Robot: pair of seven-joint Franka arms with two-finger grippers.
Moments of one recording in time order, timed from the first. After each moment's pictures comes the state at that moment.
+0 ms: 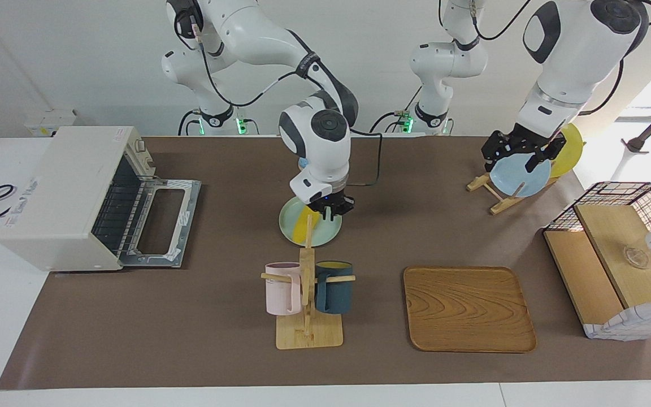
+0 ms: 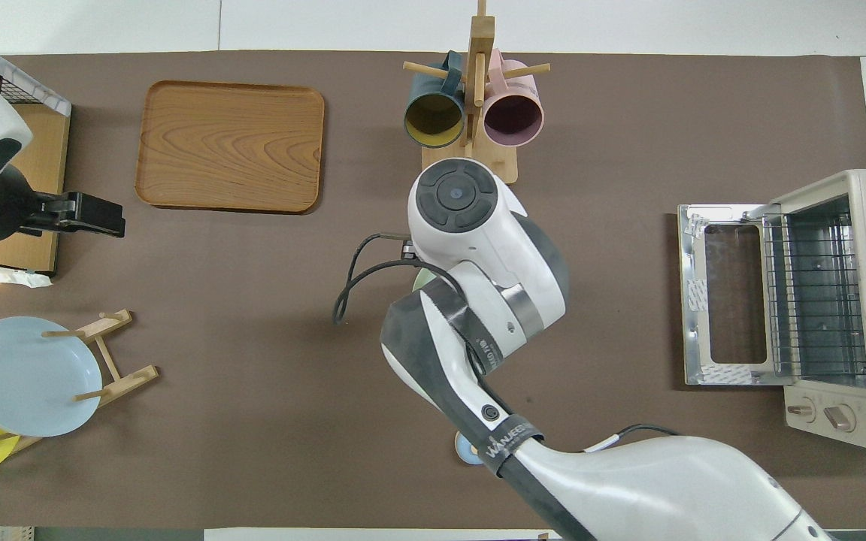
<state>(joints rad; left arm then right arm) -0.13 -0.02 -0.02 -1.69 -0.02 1.69 -0.04 0.59 0.42 -0.02 -1.59 0.01 1.97 0.74</state>
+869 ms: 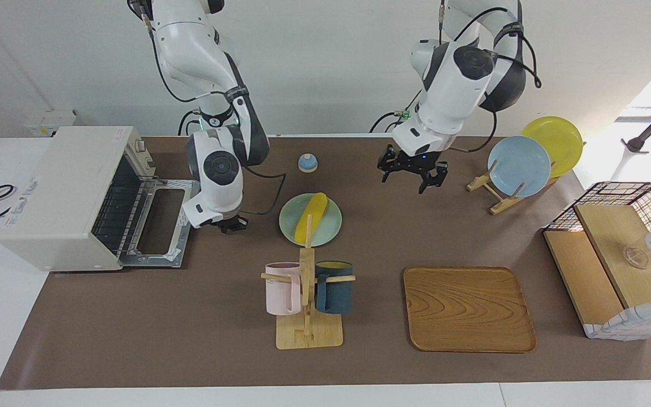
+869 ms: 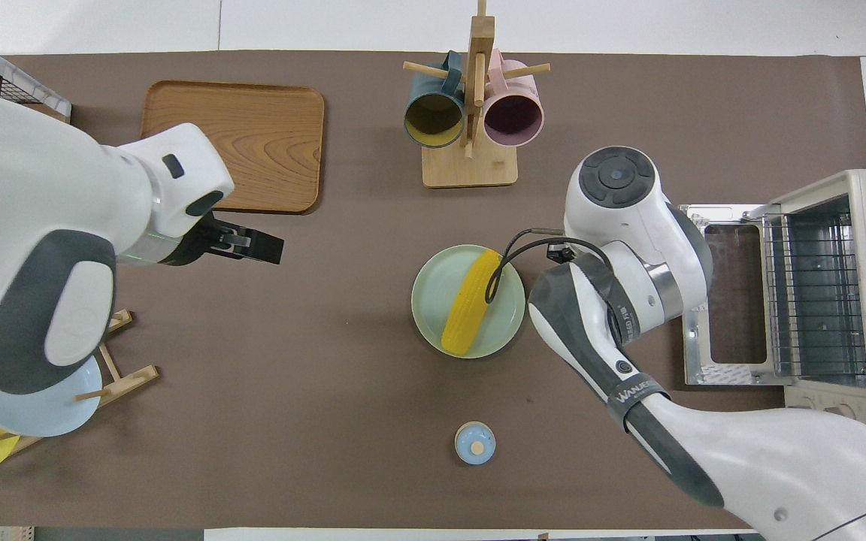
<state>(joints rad) -0.48 0.08 -0.03 -1.84 -0.17 1.97 -0.08 0.24 0.28 -0.03 -2.02 -0.20 2.07 0.54</state>
